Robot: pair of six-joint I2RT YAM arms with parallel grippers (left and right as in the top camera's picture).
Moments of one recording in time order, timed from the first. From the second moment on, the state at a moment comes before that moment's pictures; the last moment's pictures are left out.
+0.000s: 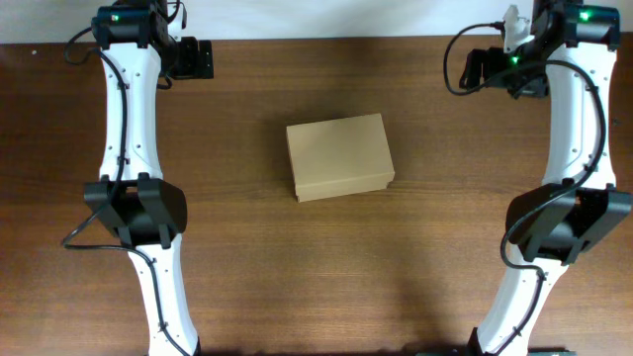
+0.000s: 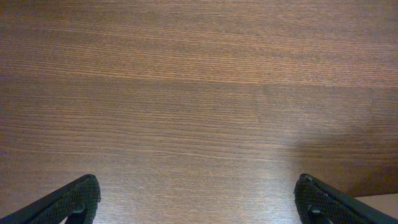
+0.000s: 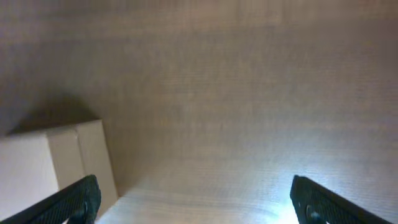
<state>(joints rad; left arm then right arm) 0.03 2.43 2.67 -1.37 0.00 -0.01 -0.14 2.23 2.43 -1.39 -0.18 -0.07</state>
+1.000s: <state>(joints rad) 0.03 2.43 2.67 -1.37 0.00 -0.01 0.01 0.54 0.64 -0.40 -0.11 -0.07</state>
